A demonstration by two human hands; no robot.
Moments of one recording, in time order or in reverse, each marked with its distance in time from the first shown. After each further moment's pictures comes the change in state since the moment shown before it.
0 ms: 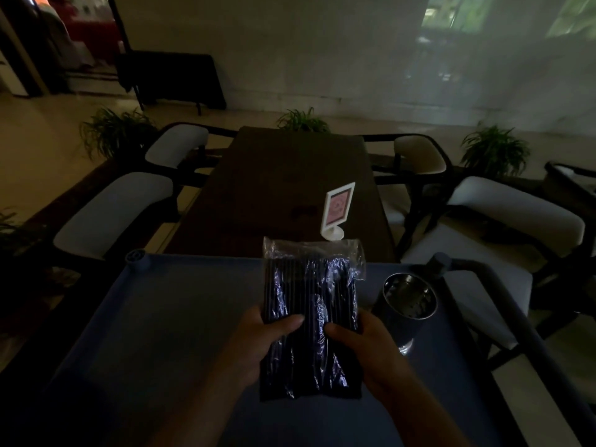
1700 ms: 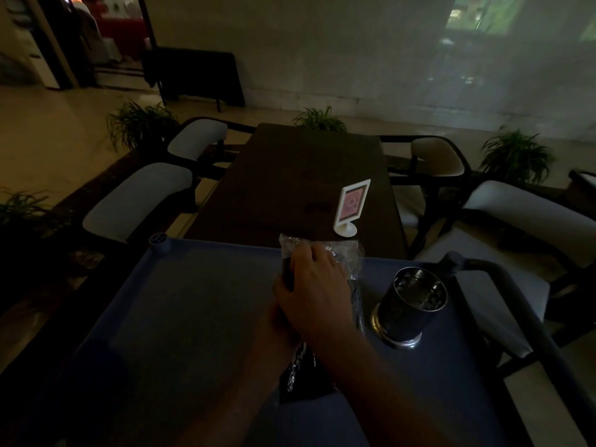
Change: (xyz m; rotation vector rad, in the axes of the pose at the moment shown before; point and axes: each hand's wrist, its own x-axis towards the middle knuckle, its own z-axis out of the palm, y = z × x) left_hand -0.053 -0.002 0.028 0.391 0.262 0.179; right_hand 0.003 -0.045 0.100 -1.194 0.251 -0.636
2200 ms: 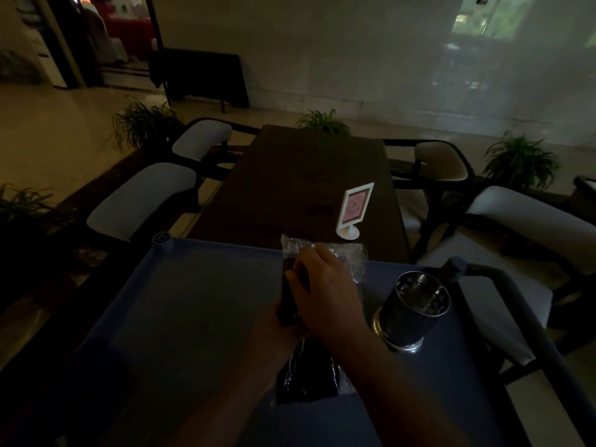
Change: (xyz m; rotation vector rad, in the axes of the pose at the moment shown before) left_hand 0.019 -0.008 0.000 -0.071 -0.052 -0.098; right_hand 0.001 0.012 -0.011 0.138 0.011 -0.113
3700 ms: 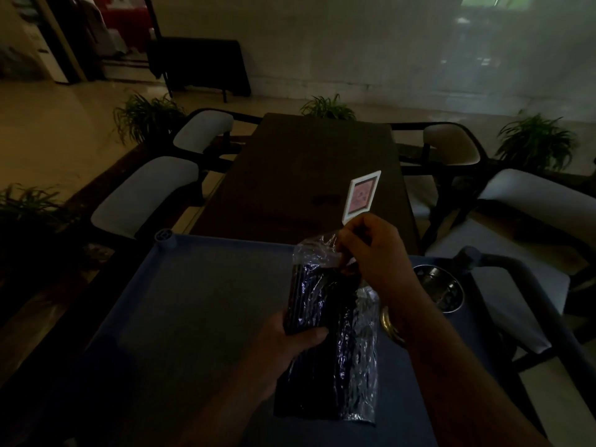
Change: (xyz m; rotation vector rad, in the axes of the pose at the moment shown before) left_hand 0.008 -0.026 -0.010 -0.332 -0.192 -0.125; right_hand 0.038 0.057 -0.034 0.636 -0.012 0.369
